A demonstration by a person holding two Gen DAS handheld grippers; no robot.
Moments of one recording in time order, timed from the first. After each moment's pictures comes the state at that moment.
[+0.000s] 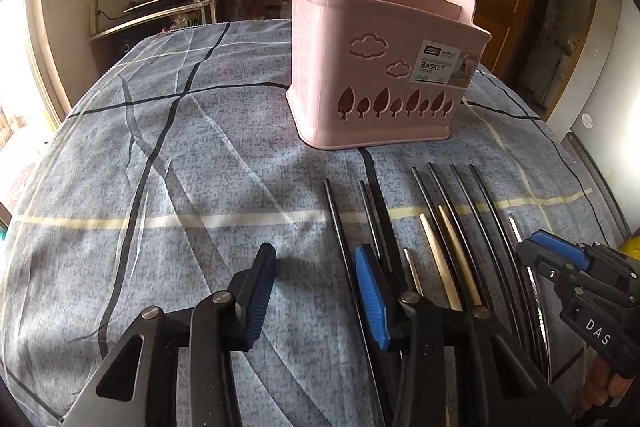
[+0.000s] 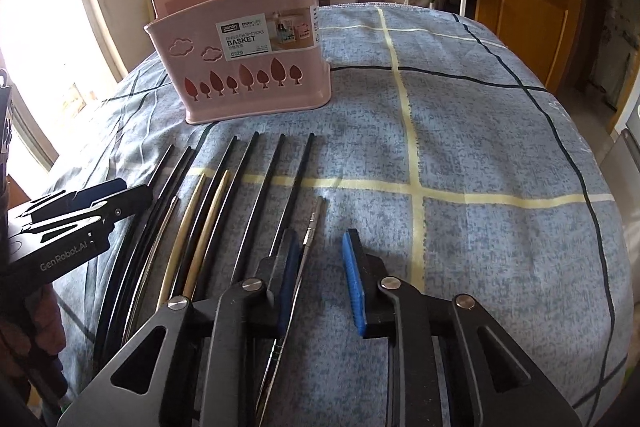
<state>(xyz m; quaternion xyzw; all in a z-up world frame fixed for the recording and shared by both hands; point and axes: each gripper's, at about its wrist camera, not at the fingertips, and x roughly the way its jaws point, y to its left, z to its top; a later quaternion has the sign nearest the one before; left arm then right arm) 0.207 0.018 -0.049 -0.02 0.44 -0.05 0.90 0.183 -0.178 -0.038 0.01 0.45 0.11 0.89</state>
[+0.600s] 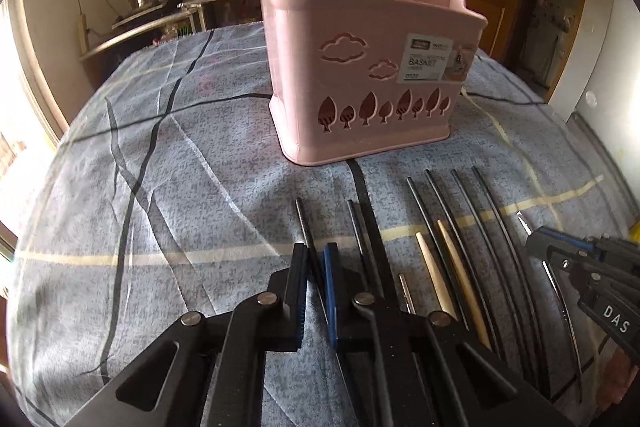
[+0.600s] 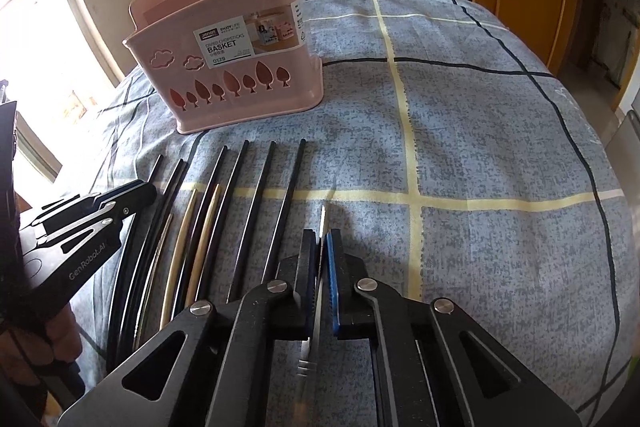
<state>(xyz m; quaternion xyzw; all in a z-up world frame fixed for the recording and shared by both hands) 0.231 0.005 -0.048 0.00 0.45 -0.06 0.89 0.203 -0.185 -0.038 0.04 0.47 0.12 0.87</state>
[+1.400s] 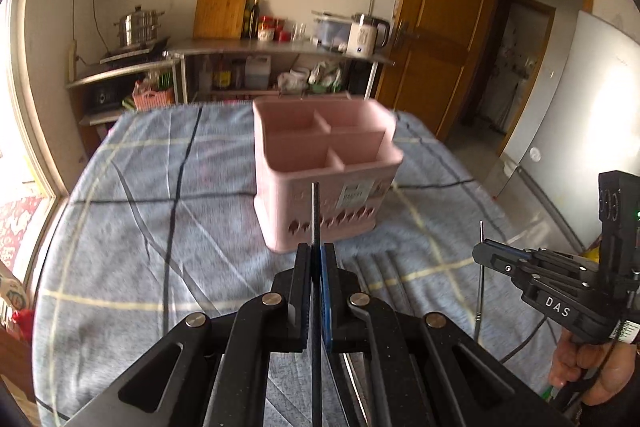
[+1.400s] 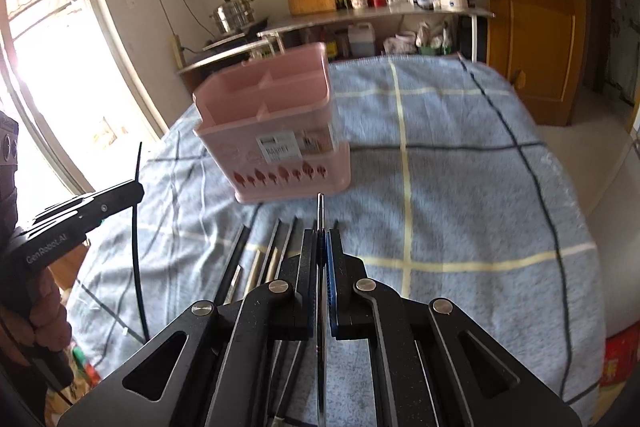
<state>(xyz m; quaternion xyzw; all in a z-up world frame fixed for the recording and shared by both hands) 0.191 0.028 0.078 -0.04 0.36 -0.13 0.92 0.184 -0.199 0.051 0.06 0.40 0.16 0.90</state>
